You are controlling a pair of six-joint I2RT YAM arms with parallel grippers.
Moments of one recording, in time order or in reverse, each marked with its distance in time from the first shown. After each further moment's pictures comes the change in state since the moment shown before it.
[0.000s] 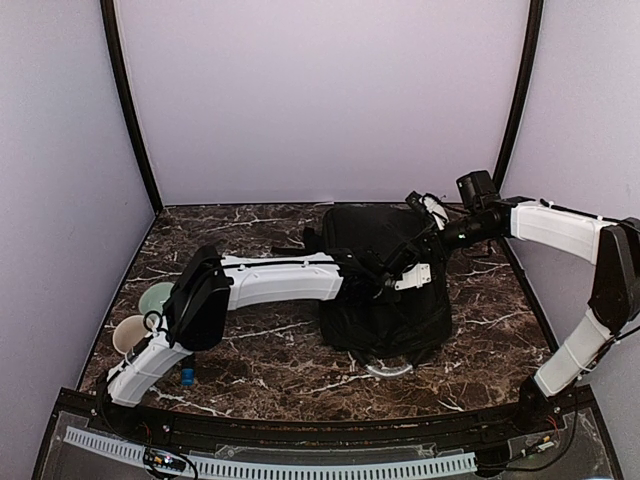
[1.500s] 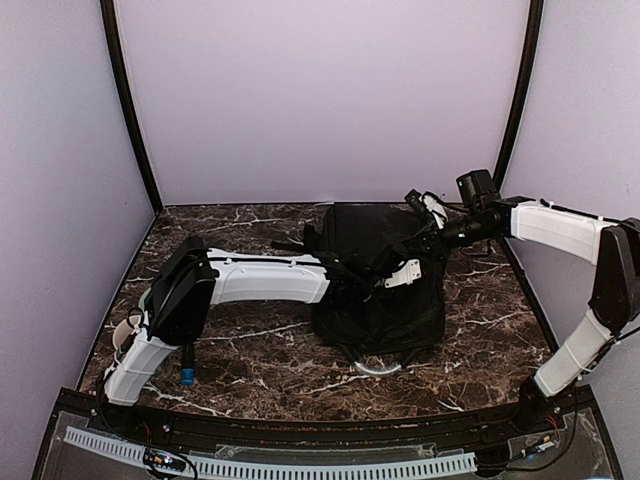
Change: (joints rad) left arm 0.005 -0.133 -0.237 0.184 -0.102 -0.007; right arm 0.003 -0.004 0.000 0.023 -0.027 -0.004
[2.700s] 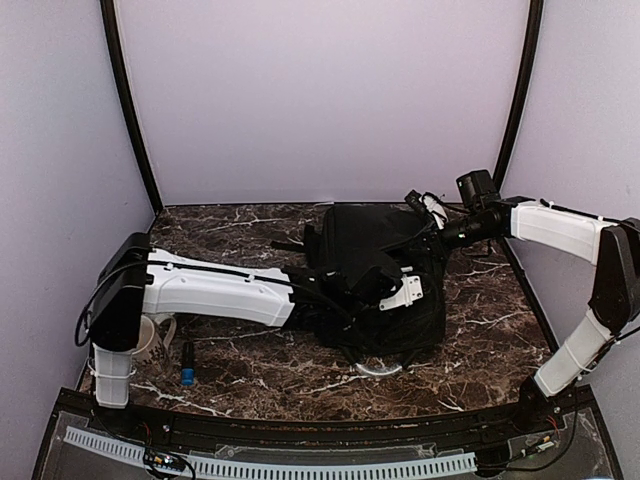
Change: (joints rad) left arm -0.140 -0.309 -0.339 0.044 -0.007 -0.116; right arm 0.000 0.000 0.000 -0.008 -0.003 0.000
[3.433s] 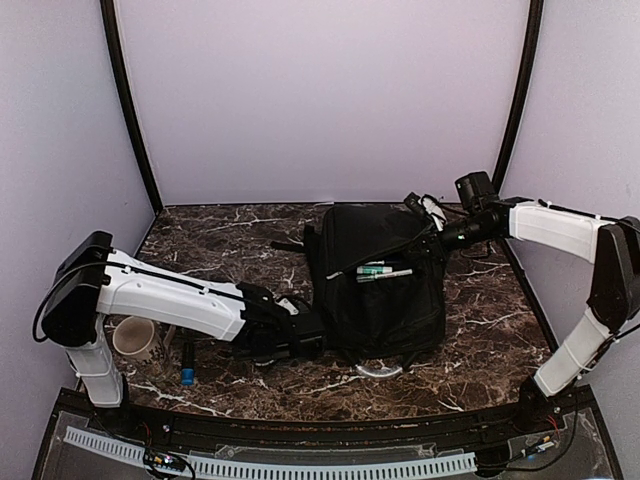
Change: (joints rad) left arm -0.015 -0.245 -0.388 -0.824 -0.137 -1.153; right arm -0.001 0.012 0.000 -0.011 -0.018 -0.005
